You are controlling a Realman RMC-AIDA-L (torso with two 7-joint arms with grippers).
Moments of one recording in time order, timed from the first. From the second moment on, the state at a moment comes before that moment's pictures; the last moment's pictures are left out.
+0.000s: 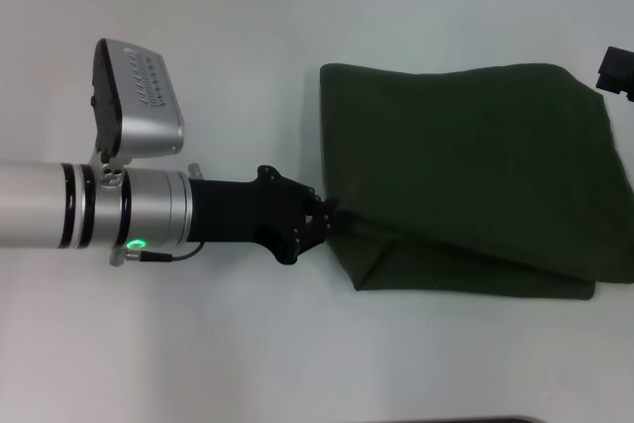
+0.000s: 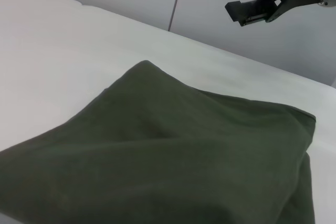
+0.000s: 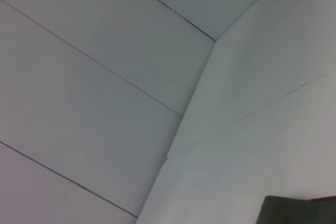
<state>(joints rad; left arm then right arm) -0.47 -2.17 1.31 0.66 1.81 1.25 -1.41 0.38 1.94 -0.26 -0.57 -2.08 -1.82 1.98</state>
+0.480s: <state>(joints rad) -0.46 -2.17 1.25 0.66 1.81 1.22 -1.39 0.39 1.95 -0.27 -0.57 -2.08 -1.80 1.98</state>
